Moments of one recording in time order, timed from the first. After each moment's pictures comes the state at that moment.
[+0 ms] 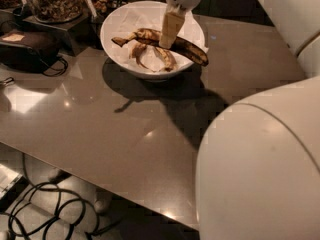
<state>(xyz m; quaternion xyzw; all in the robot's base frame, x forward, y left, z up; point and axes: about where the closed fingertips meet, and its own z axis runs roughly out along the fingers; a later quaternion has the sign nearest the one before) 0.656 -0.039 0.975 -0.63 0.76 0.03 0.18</state>
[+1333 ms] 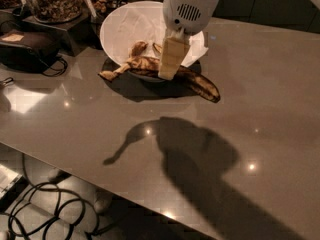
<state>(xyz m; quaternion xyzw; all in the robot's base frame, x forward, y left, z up) 0.526 -0.031 0.978 -0.64 0.75 0.03 0.14</state>
